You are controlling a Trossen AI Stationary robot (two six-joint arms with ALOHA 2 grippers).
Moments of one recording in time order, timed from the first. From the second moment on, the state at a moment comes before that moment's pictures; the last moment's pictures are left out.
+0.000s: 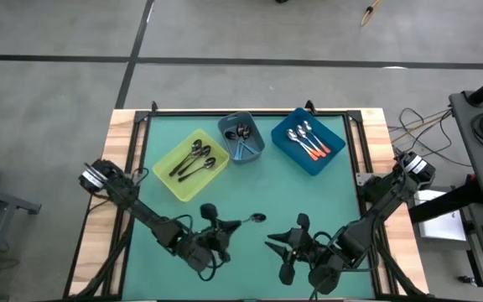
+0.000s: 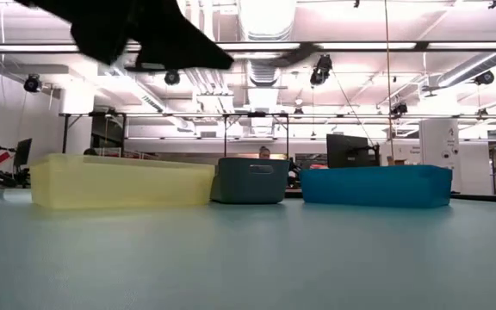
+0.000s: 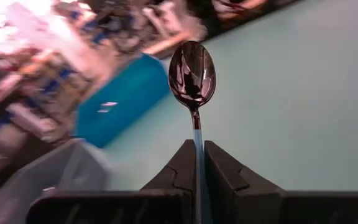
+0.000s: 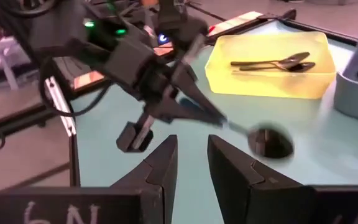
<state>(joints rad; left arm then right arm) -0.64 1.82 0.97 0.28 -1.04 0.00 0.77 1.68 1.29 -0.28 0.96 0.84</state>
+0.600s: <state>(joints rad) -0.70 1.79 1.01 0.27 -1.37 -0.01 0.67 1.69 1.21 -0.28 1.07 1.15</state>
